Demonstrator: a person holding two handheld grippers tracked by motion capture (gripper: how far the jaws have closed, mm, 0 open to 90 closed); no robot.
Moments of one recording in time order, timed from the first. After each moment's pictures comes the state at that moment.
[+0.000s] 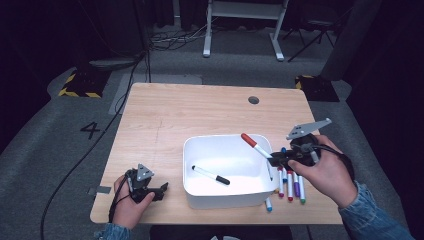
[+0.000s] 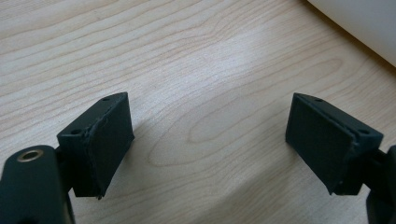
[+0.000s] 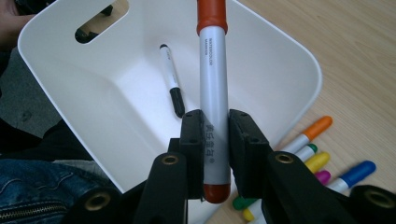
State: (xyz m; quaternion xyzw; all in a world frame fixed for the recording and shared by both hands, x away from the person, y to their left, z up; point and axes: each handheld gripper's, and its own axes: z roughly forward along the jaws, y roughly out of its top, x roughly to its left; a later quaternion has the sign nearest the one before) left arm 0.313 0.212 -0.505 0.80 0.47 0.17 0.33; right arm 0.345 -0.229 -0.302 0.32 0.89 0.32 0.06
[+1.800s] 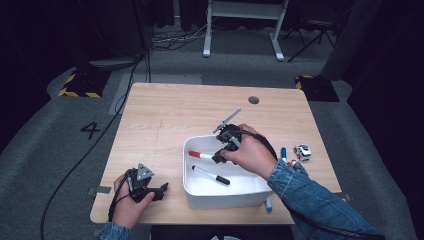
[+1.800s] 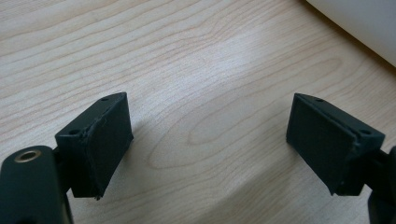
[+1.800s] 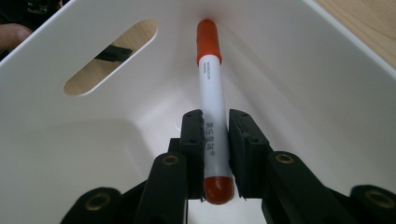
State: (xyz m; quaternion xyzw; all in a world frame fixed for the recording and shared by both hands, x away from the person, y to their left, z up) left arm 0.314 0.213 -0.505 0.80 0.47 0.17 0.33; right arm 0.411 -0.082 -0.359 0.27 0.93 0.25 -0.01
